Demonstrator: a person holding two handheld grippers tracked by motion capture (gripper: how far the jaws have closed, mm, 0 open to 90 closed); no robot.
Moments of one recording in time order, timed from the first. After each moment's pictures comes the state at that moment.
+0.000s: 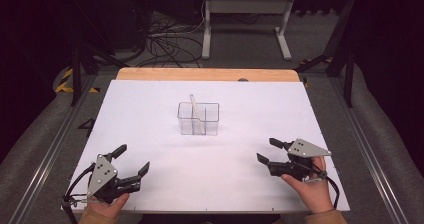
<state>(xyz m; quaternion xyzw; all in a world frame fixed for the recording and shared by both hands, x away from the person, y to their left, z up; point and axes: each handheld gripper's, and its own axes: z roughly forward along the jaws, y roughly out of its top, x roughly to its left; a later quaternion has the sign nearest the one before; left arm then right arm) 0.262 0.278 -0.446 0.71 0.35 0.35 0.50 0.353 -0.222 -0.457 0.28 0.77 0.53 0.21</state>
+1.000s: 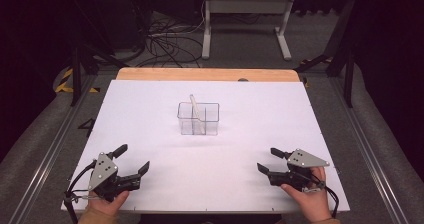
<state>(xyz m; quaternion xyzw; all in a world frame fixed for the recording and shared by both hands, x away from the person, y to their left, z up) 0.274 0.284 -0.457 0.71 0.37 0.33 0.50 0.339 -0.227 -0.482 0.30 0.77 0.52 0.20</state>
